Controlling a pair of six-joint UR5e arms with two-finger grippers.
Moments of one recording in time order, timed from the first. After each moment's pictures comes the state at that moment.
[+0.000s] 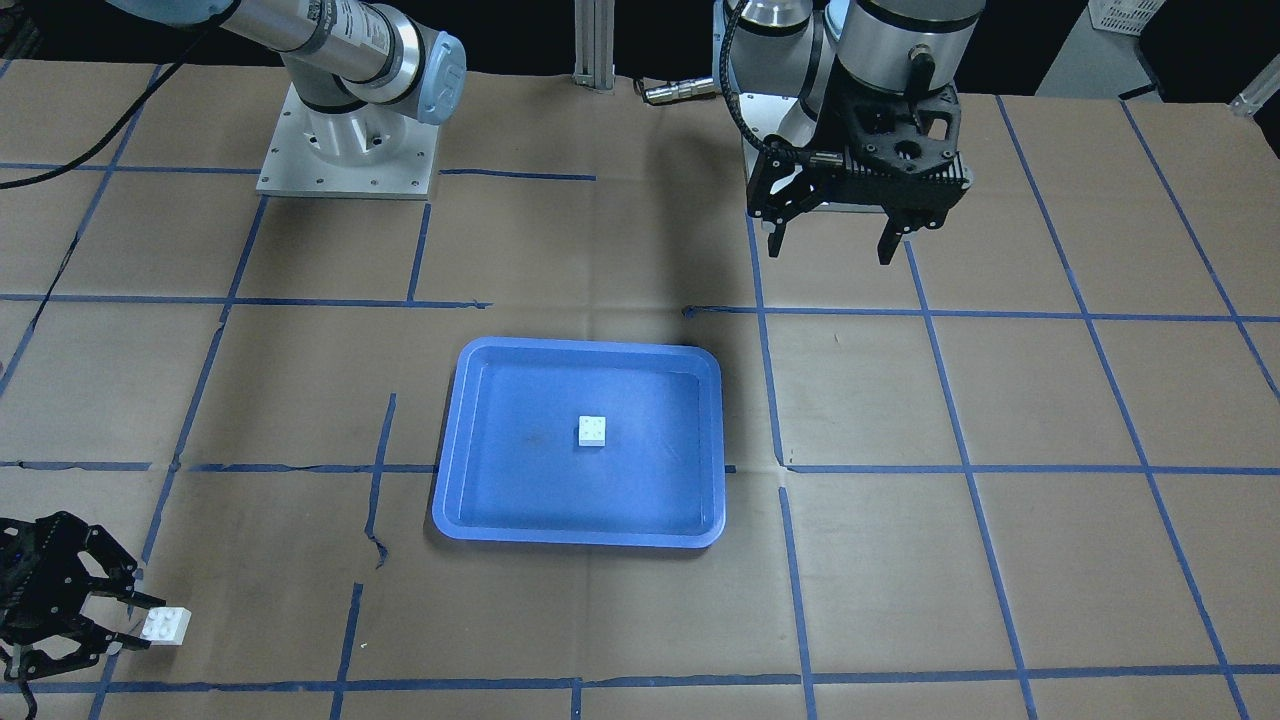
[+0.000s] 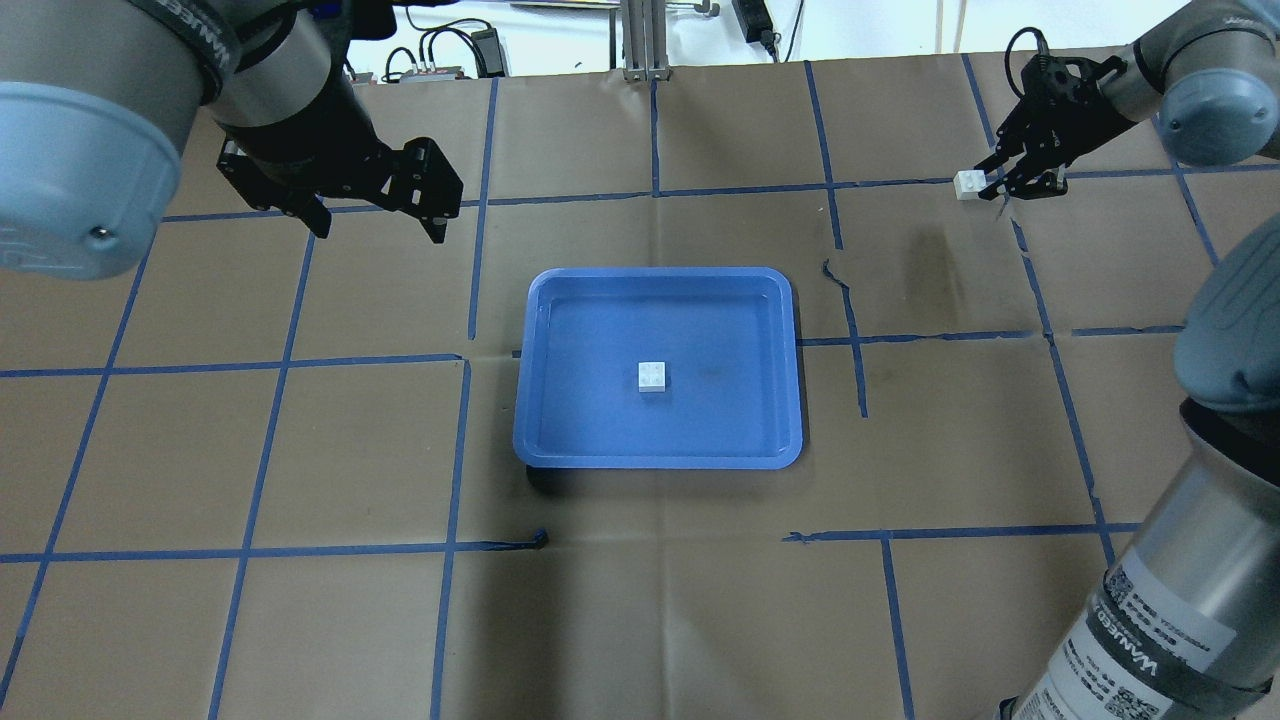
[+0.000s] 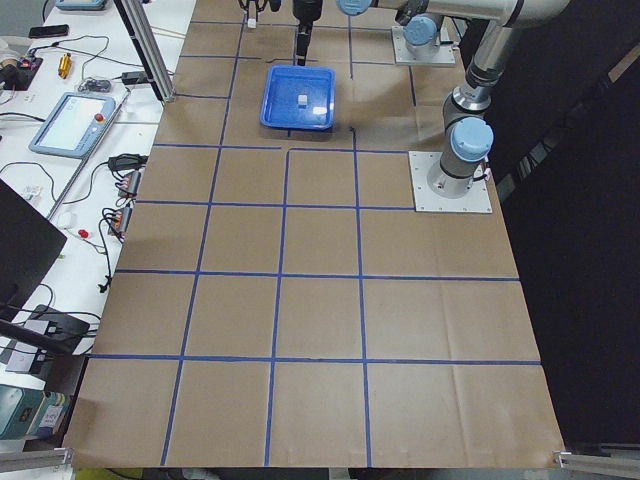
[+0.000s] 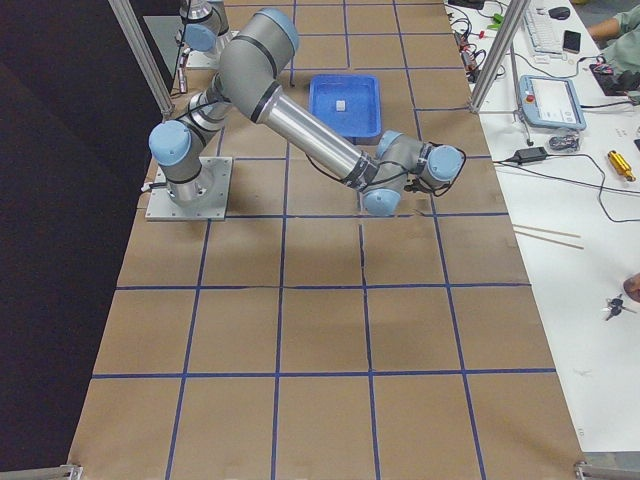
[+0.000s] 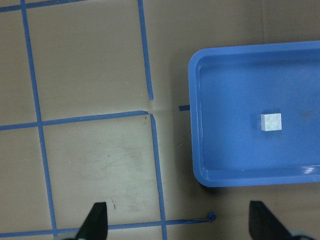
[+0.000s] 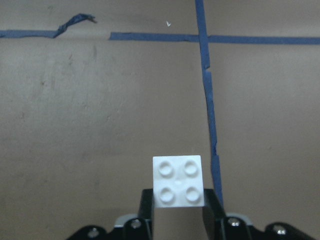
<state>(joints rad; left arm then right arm) -1.66 -1.56 -1.56 -1.48 1.60 -0.01 1.18 -0.90 1.33 -1.95 -1.12 -1.98</state>
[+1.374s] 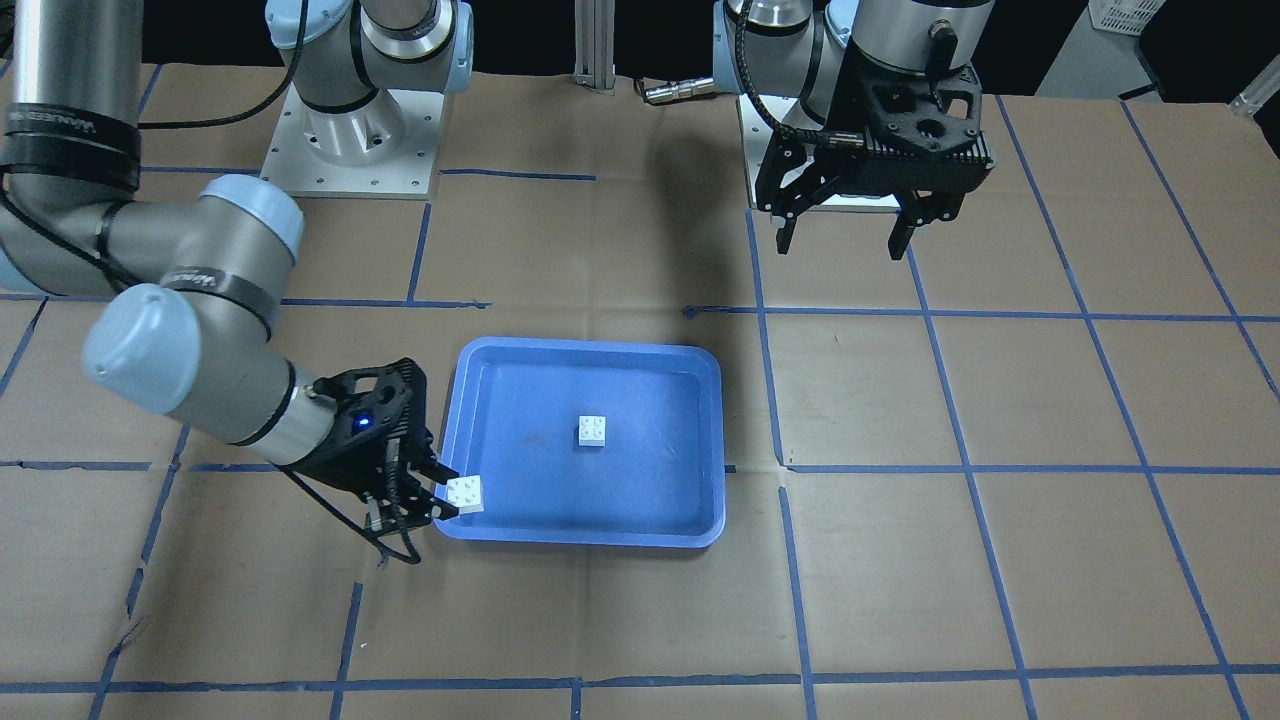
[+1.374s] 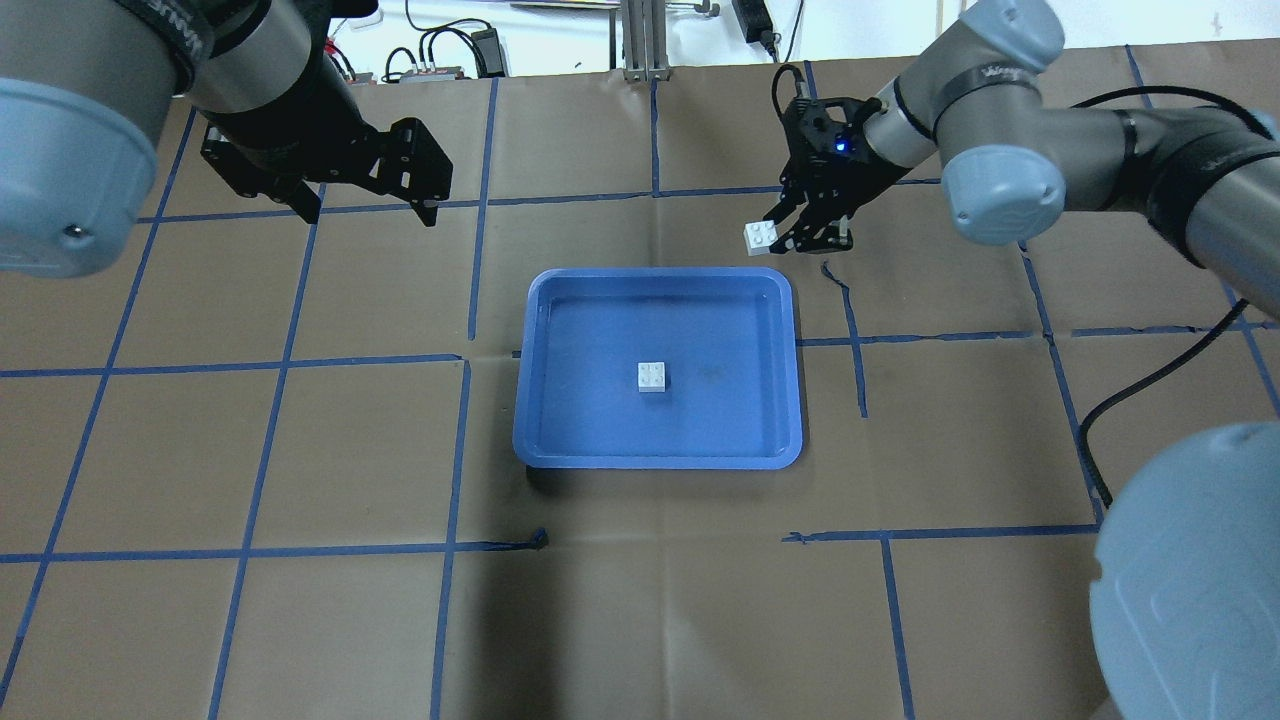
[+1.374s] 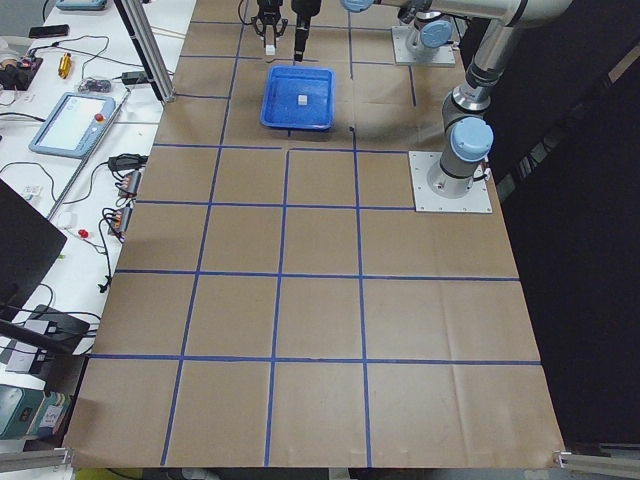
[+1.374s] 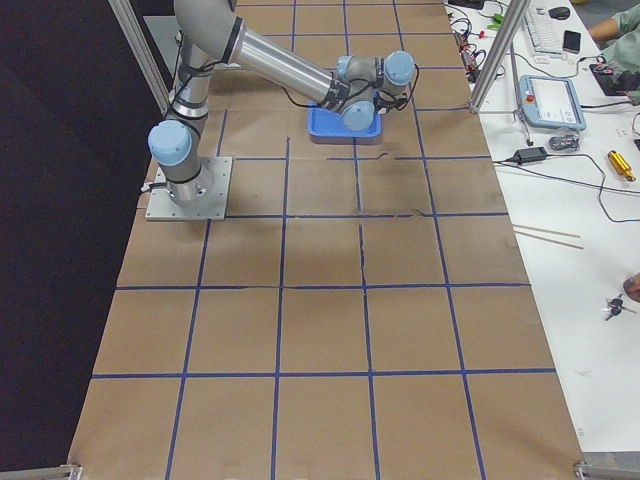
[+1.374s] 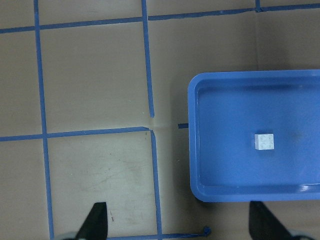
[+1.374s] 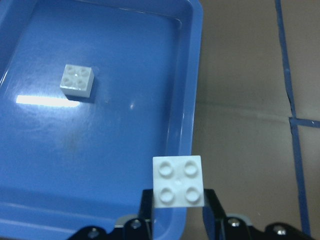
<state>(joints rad) -1.66 -1.54 -1.56 -1.47 1.60 -0.01 1.56 -1.15 1.71 -2.19 -1.06 -1.68</state>
